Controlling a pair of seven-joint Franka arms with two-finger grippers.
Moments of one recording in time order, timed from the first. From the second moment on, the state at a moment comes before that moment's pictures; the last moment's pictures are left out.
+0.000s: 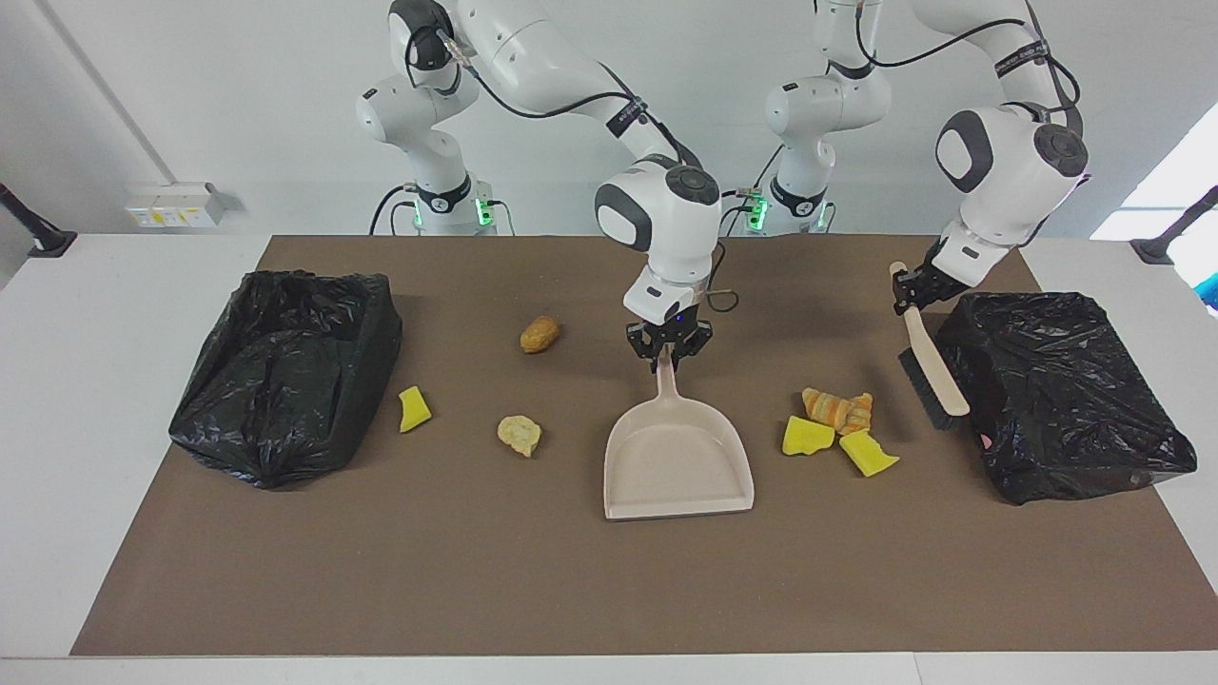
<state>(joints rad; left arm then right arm) 0.15 -0.18 -0.06 -2.30 -0.08 2.02 0.08 0.73 0.47 0.00 -1.61 -0.15 2.18 0.75</state>
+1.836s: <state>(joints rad) -0.24 -0.08 -0.08 -2.31 -0.08 2.13 -0.46 0.50 0.22 -0.01 -1.81 -0.03 1.98 -0.81</state>
